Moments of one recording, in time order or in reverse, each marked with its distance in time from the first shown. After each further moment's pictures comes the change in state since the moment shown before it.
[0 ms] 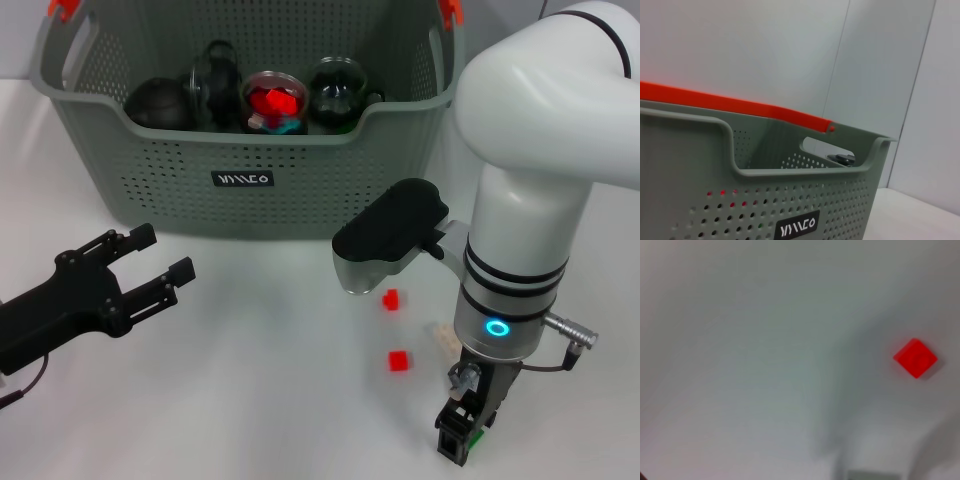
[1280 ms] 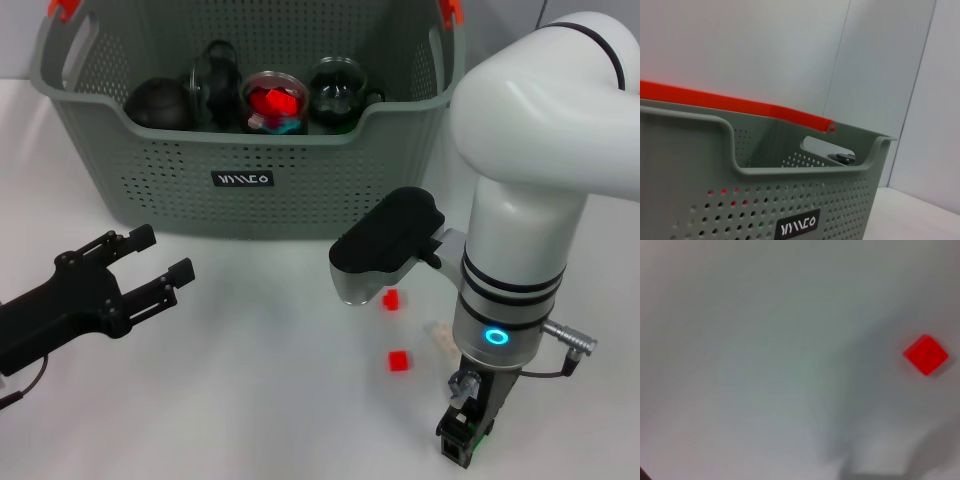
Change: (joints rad) left arm 0.001 0.000 0.000 0.000 0.001 -0.001 0.000; right arm -0.006 0.000 -0.038 -0.012 0.012 0.008 0.001
